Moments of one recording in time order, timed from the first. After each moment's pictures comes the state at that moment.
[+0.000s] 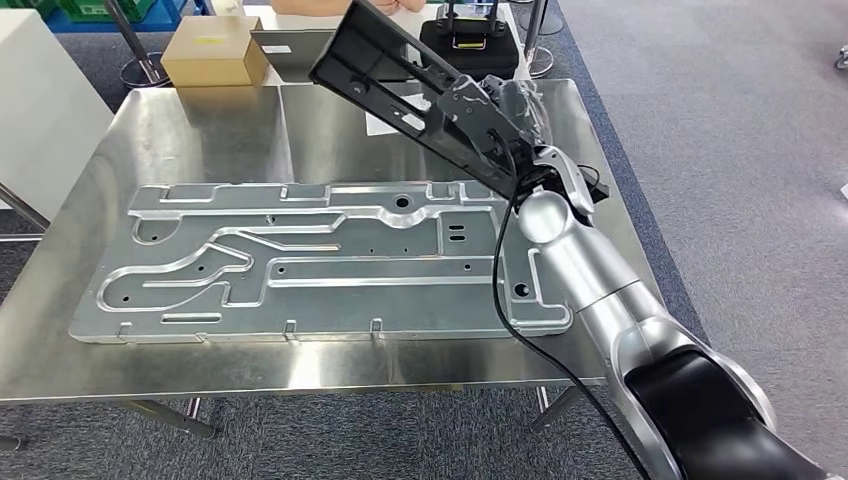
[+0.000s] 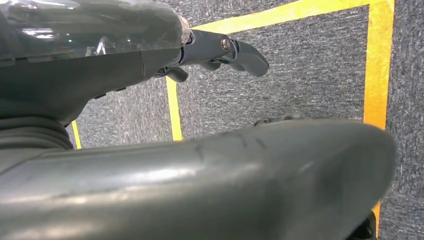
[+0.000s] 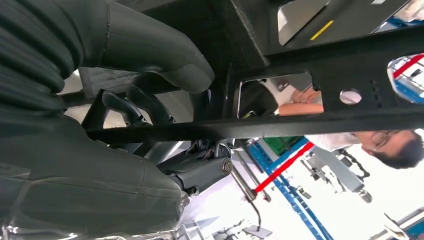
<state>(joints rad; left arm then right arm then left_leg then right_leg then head) -0.07 -0.18 1.27 -0.20 -1.11 0.05 -0.29 -0.95 -0.05 0.47 -0.95 0.50 -0.21 0.01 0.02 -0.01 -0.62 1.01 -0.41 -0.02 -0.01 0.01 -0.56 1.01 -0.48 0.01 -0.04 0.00</state>
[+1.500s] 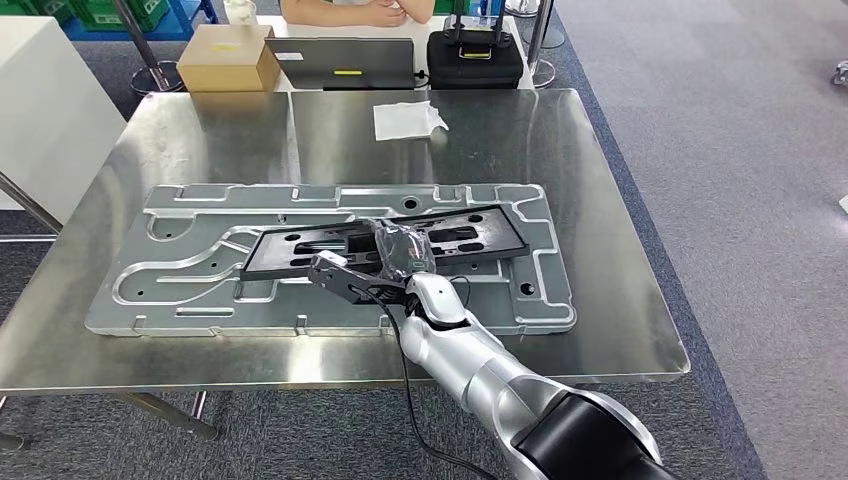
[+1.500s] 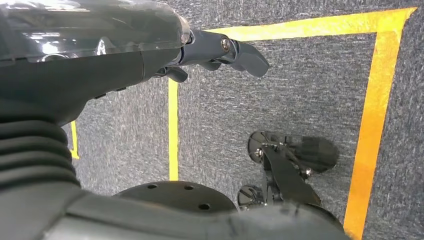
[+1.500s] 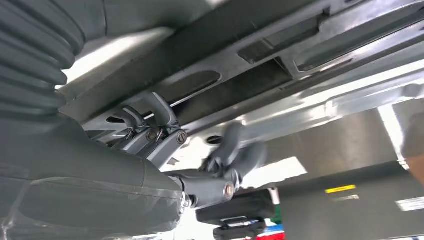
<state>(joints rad) -0.09 -0.18 1.31 -0.20 -1.04 0.13 -0.24 -0.83 0.31 0.53 -0.33 0.92 -0.37 0.00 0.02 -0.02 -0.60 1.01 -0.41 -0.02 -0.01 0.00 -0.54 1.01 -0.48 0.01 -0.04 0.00</state>
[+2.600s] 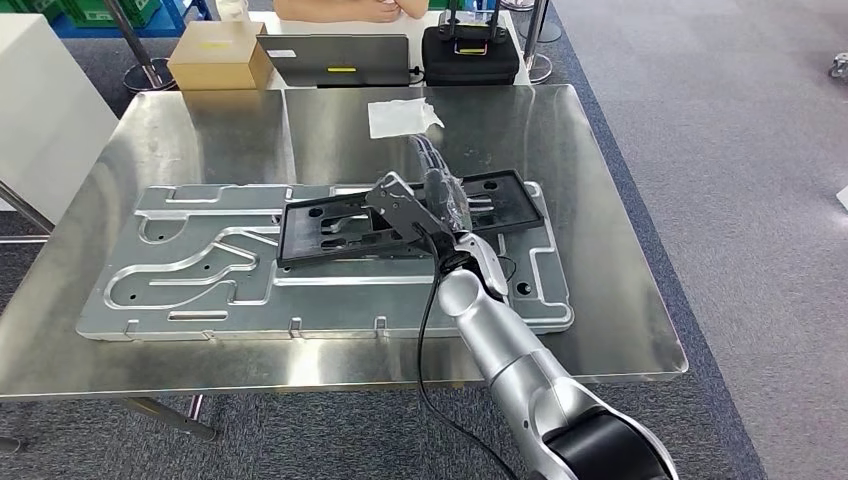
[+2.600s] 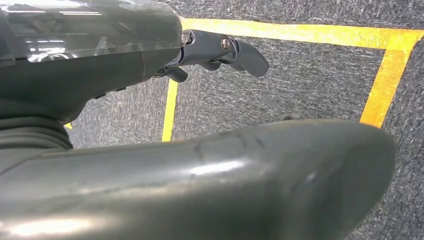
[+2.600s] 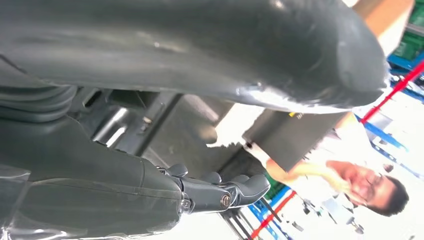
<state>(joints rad) -0.10 -0.20 1.38 -0.20 -0.98 0.17 -0.26 -0.74 0.27 0.25 -0.77 0.71 -0.31 -0.25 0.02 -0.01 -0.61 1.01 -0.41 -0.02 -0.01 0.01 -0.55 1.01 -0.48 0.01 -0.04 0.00</state>
